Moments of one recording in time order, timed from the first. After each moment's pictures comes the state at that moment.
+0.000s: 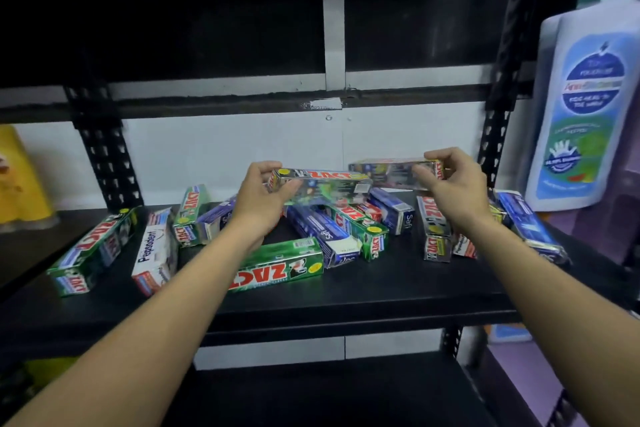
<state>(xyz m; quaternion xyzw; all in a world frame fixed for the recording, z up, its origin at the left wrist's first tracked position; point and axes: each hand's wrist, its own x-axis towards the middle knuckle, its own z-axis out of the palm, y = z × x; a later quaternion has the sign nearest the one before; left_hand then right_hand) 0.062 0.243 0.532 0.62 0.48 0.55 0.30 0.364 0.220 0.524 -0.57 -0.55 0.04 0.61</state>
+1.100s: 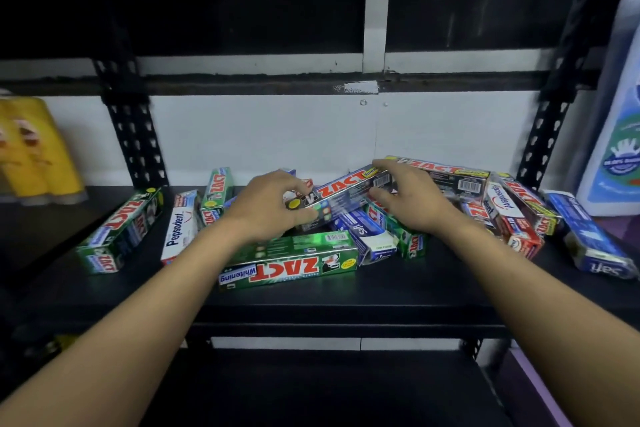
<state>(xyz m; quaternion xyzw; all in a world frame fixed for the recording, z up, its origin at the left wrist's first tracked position) 0.004 0.248 0.526 0.81 0.52 0.27 0.06 0.269 0.255 0.520 -0.58 -0.76 0.01 0.31</state>
